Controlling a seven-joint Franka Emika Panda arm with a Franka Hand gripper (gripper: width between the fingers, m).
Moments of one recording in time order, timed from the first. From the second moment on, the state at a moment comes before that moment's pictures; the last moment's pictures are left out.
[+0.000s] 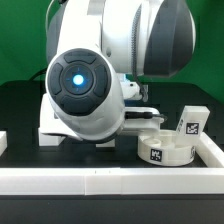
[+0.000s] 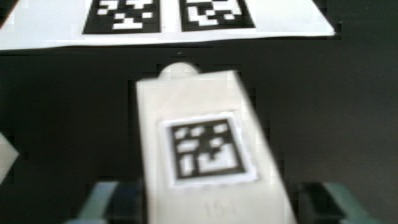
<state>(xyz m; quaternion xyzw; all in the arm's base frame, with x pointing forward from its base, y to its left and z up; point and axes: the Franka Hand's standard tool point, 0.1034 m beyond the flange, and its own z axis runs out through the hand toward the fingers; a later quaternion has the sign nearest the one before) 0.492 -0.027 0.012 -0.87 0.06 0.49 0.06</state>
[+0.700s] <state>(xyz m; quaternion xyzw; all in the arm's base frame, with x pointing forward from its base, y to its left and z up) 0.514 -0.013 0.043 -0.88 0.09 0.47 0.04</state>
